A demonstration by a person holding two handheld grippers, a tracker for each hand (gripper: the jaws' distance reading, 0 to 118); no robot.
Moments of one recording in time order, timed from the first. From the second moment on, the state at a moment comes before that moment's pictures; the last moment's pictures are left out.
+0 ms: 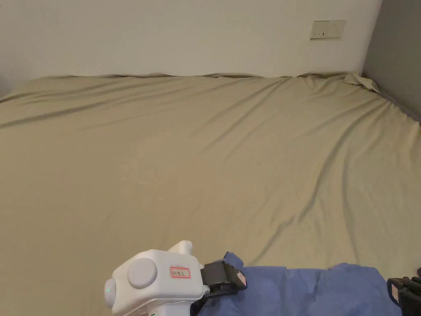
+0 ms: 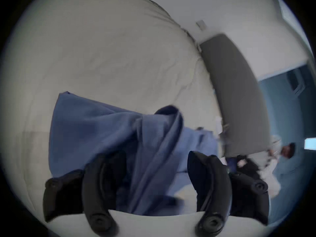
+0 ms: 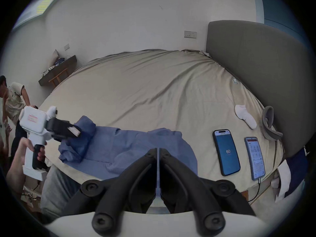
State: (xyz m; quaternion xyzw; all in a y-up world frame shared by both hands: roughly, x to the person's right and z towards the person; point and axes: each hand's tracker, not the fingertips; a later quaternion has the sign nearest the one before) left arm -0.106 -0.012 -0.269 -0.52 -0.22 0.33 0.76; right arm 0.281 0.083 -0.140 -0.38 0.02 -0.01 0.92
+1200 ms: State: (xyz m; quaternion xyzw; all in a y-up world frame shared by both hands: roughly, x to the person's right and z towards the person) left arm -0.132 -0.025 -0.239 -0.44 -0.30 0.35 0.77; right arm 0.253 0.090 -0.124 -0.38 0.05 0.03 0.92
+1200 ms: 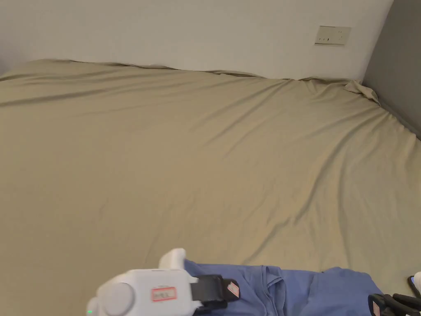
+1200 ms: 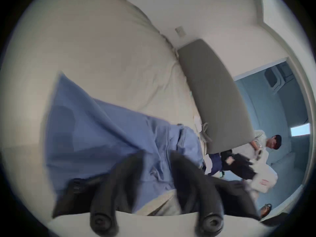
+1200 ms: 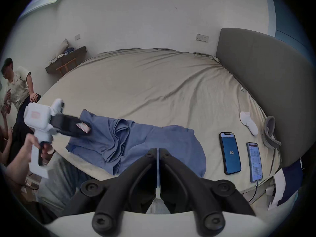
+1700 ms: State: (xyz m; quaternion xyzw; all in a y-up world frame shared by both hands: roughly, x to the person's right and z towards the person) left arm -0.184 -0.091 -0.245 -0.48 -0.28 0.45 0.70; right arm 0.238 0.097 -0.133 -0.38 0.07 0.05 0.92
